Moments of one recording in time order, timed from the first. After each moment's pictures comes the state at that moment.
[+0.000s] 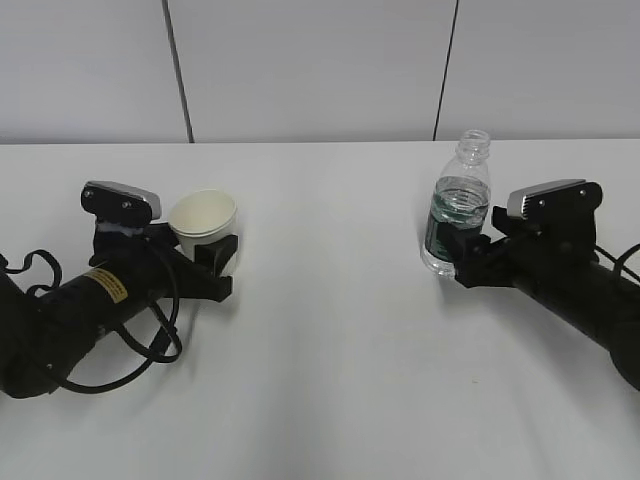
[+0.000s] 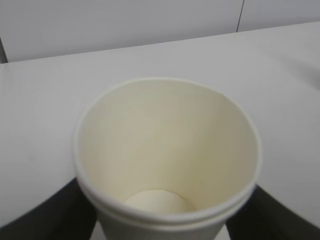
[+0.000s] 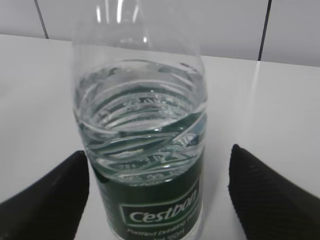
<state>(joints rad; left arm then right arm) -0.33 2.16 -0.71 0.20 -1.14 -0.09 0.07 2.09 -0.64 -0.26 -1.15 0.06</state>
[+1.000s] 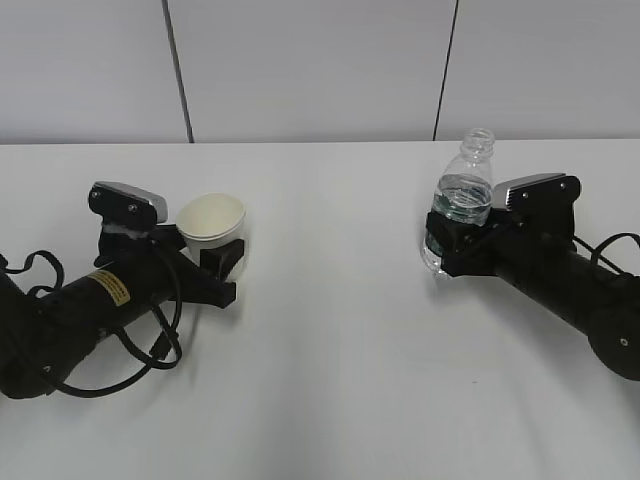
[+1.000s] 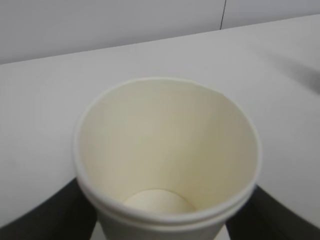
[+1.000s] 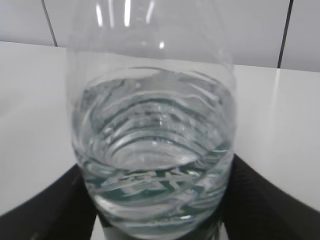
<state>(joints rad) -0.33 2.16 -0.71 0.25 -1.14 -0.09 0.07 2.17 -0.76 -0.31 -1.15 0.11</state>
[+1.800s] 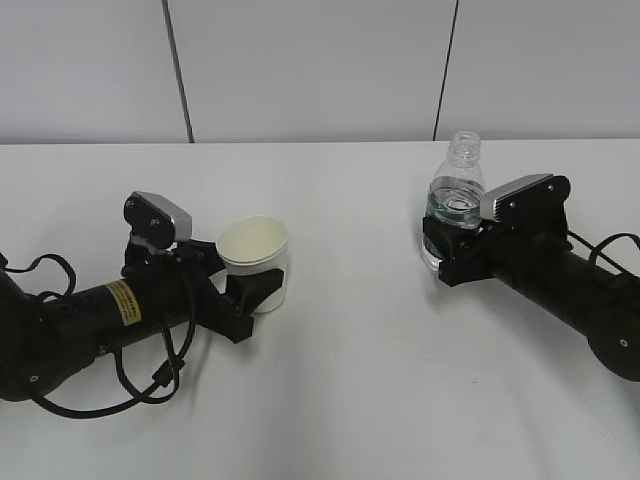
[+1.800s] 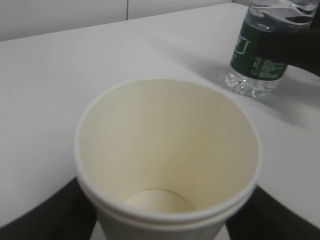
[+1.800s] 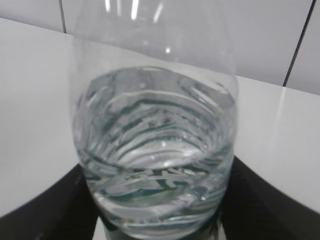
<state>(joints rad) -0.33 2.16 -0.71 0.57 -1.15 -0.22 0.07 2.17 -0.76 -0.32 -1.15 -0.03</state>
